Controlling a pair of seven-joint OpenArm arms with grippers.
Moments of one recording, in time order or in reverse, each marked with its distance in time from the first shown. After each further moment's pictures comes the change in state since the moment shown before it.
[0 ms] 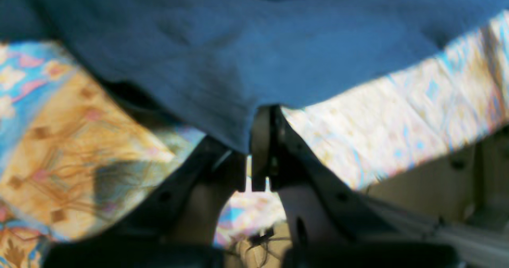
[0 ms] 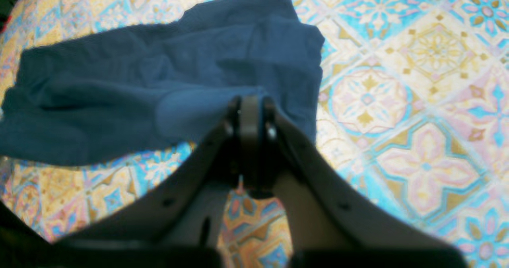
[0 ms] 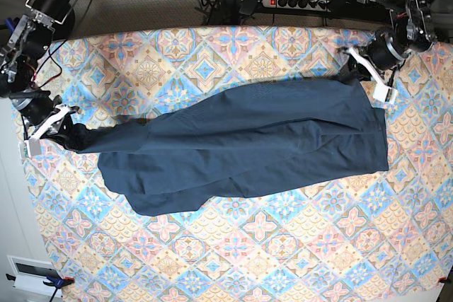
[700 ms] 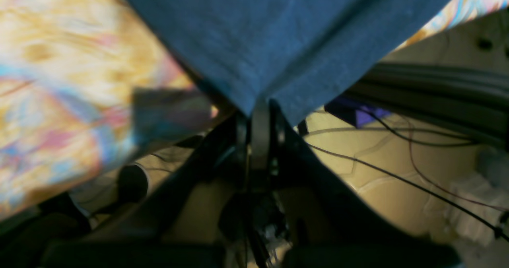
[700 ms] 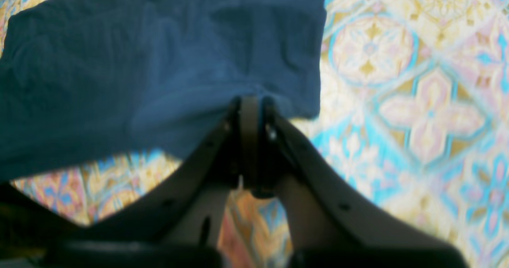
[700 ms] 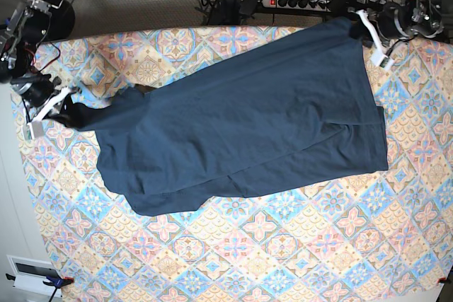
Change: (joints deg) left arm 9.2 -10.4 8.0 -6.9 6.0 -2.6 -0.9; right arm -8.9 1.8 -0.3 0.8 0.3 0.0 0.6
